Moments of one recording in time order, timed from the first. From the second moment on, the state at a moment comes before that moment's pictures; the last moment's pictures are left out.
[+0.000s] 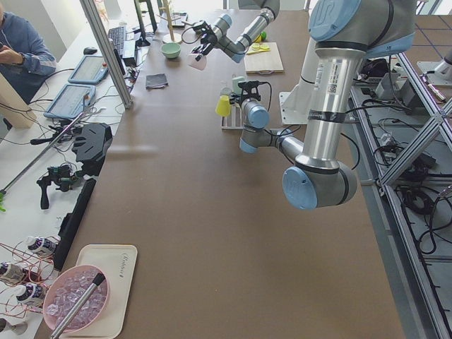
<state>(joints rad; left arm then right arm) -0.46 -1.76 -1.69 -3.24 -1.75 -0.20 0.67 -0.98 1.27 0.17 1.65 0.93</state>
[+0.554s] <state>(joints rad) -0.43 -1.77 -1.68 -3.24 -1.75 -0.16 0.61 -0.98 1.27 0.27 1.71 0.78</state>
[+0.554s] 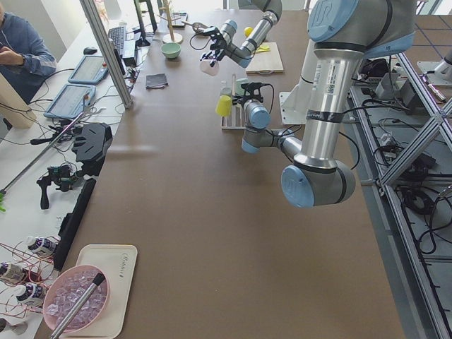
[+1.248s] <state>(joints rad) -0.42 -1.77 -1.67 -3.24 -1.76 -0.10 0.57 -0.96 1.25 0.29 1.72 0.69</state>
